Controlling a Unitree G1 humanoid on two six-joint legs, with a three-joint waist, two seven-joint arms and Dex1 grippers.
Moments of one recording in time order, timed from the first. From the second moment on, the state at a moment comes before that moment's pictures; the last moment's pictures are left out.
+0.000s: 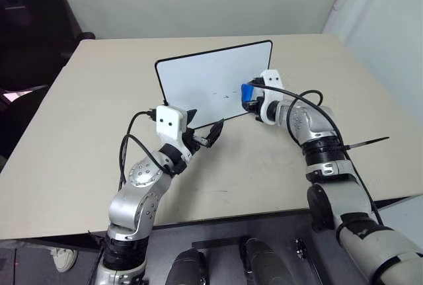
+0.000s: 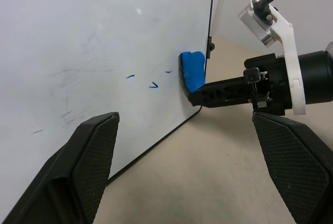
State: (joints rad) left arm -0.27 0.23 0.01 -0.44 -0.39 0.57 -0.28; right arm -1.00 -0.18 -0.02 0.46 0.26 0.90 0.36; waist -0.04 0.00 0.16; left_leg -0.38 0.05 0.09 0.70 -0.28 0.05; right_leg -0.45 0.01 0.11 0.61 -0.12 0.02
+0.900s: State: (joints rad) left arm -0.28 0.21 -0.01 -0.41 -0.37 0.55 -0.28; right arm -1.03 -0.16 -0.01 0.53 0.23 0.95 0.32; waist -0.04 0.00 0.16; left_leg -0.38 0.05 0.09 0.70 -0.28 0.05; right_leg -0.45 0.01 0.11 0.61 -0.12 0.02
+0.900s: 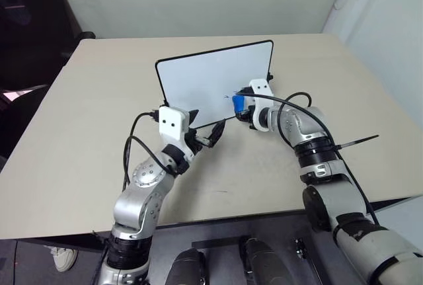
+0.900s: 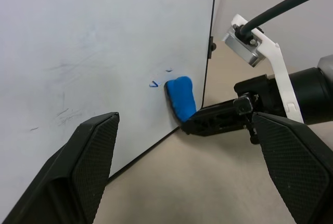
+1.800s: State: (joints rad) left arm -0.28 0.22 0.00 -0.39 -0.37 0.52 -0.30; right arm -1.03 -0.17 0.00 0.49 0.23 1.01 0.33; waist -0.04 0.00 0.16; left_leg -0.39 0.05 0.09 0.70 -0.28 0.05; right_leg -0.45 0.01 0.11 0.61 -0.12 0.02
